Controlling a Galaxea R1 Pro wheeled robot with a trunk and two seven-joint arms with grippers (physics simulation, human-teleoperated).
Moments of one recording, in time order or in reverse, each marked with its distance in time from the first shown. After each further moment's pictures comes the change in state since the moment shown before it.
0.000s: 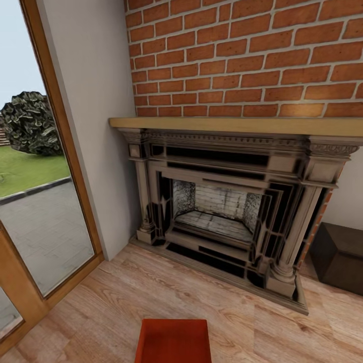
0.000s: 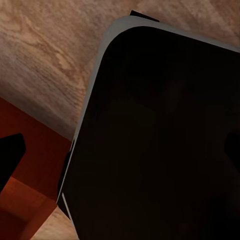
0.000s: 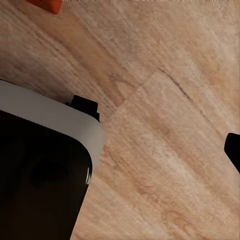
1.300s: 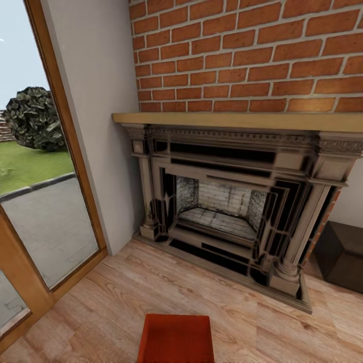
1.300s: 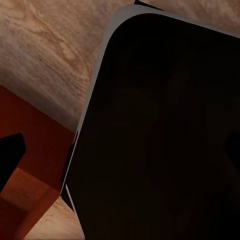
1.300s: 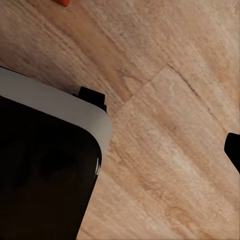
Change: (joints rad) left arm 0.000 0.001 0.000 0.000 0.000 0.000 0.001; right arm 0.000 0.009 -0.005 0.000 -0.001 0.011 0.000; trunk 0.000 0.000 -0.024
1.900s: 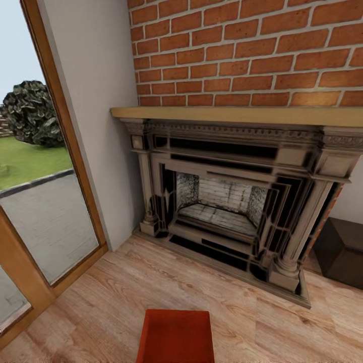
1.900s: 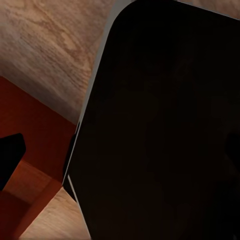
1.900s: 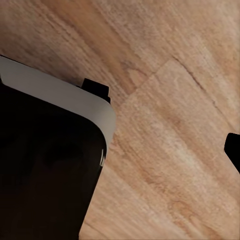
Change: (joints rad) left arm 0.000 -0.001 0.000 0.000 0.000 0.000 -0.001; right arm 0.000 0.001 -0.001 0.000 0.000 -0.001 0.000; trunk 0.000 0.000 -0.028
